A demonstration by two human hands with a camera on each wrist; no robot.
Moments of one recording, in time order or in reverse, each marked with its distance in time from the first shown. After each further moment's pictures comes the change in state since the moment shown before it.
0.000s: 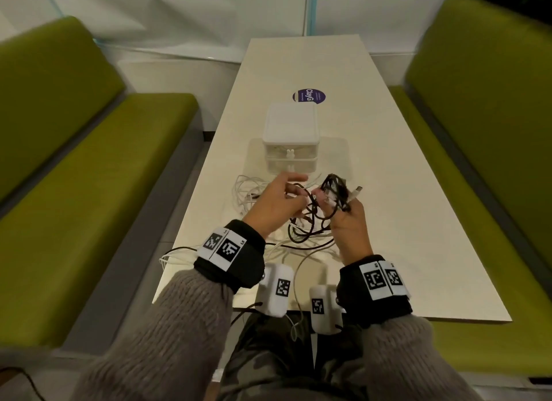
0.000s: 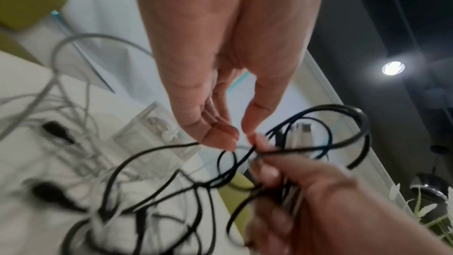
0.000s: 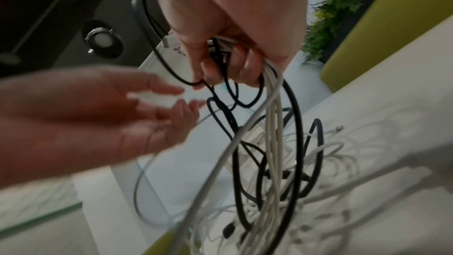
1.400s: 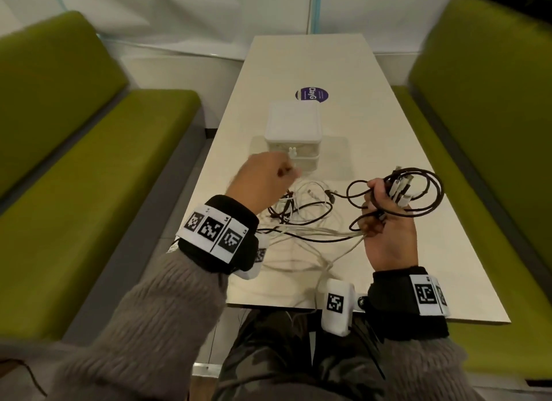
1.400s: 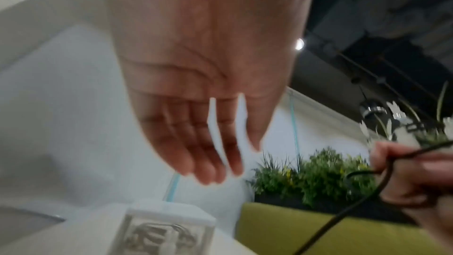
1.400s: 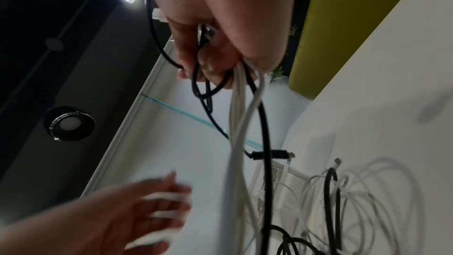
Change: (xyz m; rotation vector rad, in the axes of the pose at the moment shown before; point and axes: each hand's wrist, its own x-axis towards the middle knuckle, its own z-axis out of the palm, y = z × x) left_hand 0.002 0.036 -0.029 0.828 0.162 0.141; right_hand -0.013 -0.029 -0.041 0.554 0.130 0.198
